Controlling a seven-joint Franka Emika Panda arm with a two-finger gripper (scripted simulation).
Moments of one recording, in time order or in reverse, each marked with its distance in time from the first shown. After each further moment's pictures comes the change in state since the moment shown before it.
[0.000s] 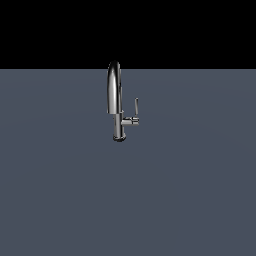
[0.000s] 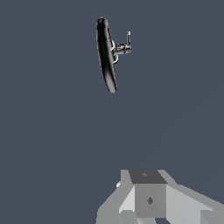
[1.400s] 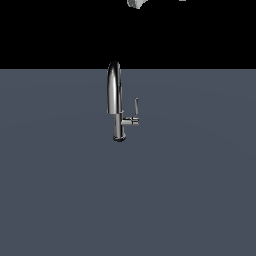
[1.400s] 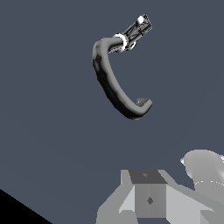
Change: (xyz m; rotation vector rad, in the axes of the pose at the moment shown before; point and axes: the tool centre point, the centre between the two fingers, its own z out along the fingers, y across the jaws) arm 0.164 0.000 0.058 0.380 -0.397 0.400
